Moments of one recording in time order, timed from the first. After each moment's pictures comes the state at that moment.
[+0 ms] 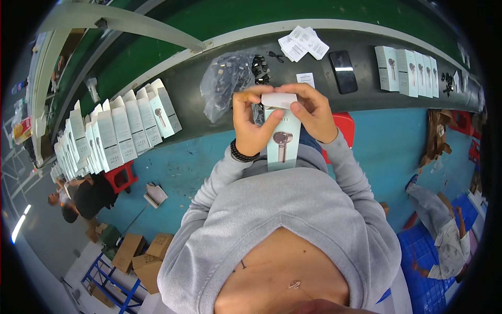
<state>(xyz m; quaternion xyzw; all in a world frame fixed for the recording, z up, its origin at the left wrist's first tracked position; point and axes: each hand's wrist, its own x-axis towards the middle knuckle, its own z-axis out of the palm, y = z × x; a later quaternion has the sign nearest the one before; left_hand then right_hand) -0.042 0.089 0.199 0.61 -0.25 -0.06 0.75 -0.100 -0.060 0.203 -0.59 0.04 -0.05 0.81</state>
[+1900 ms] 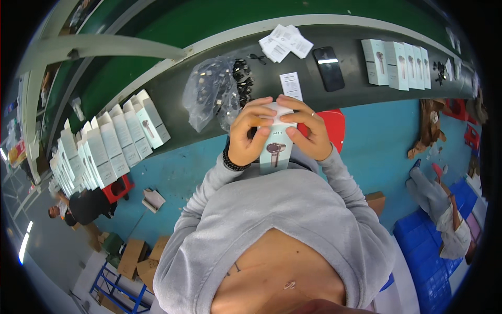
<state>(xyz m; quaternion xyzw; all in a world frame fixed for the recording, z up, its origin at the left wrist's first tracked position) -0.039 0.076 0.193 0.60 -0.36 -0.12 0.71 -0.130 -0.085 0.196 -0.74 -0.04 -0.14 0.65</state>
